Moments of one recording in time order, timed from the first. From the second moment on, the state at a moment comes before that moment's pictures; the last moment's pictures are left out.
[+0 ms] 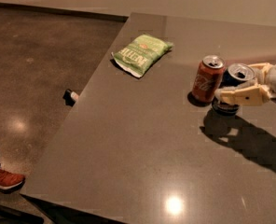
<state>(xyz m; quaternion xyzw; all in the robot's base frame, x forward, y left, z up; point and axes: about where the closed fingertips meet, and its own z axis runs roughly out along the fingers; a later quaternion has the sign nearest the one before) 0.490 -0.230 0.929 -0.39 0.76 0.20 0.48</state>
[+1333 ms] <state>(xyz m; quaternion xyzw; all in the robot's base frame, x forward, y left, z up) 0.498 -0.230 0.905 -0.39 0.77 0.18 0.47</state>
